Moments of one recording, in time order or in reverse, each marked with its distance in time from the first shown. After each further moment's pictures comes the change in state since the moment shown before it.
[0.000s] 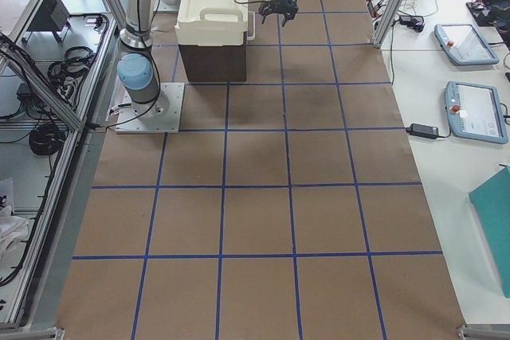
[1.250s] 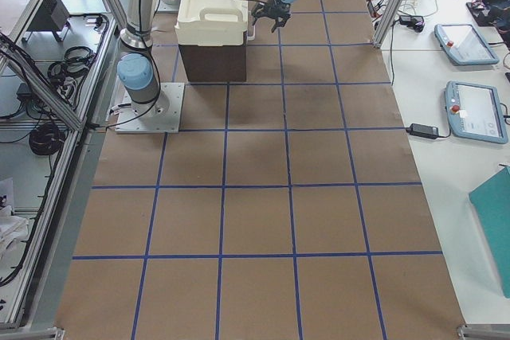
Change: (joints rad) left arm 0.010 -0.036 -0.155 0.298 -0.043 0.085; right arm 0.002 0.023 0.001 0.135 0.004 0.058
